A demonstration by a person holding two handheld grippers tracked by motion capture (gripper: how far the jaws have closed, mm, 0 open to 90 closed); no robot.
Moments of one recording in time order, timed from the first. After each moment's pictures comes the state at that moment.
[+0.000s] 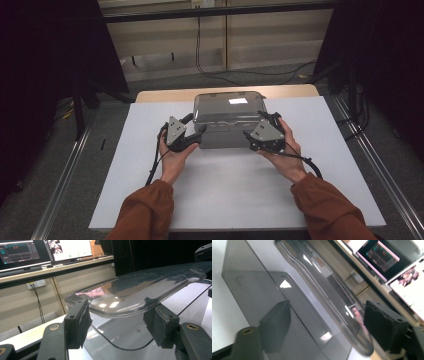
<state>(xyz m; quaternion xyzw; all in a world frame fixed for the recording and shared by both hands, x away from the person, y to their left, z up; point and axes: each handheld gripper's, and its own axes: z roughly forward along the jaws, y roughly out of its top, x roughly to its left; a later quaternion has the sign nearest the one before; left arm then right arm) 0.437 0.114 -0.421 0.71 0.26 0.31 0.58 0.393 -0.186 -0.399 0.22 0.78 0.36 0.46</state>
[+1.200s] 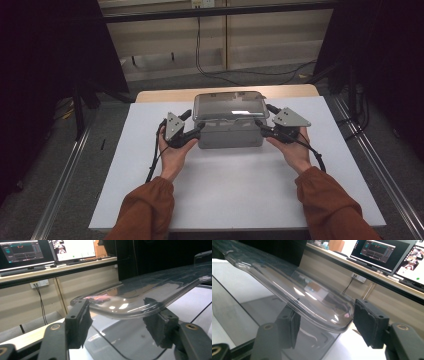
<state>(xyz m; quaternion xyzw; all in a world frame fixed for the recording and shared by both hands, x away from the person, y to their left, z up) 0.446 0.113 -0.412 0.70 0.28 0.31 0.58 0.415 -0.227 -0.400 0.30 0.71 0.48 0.41</state>
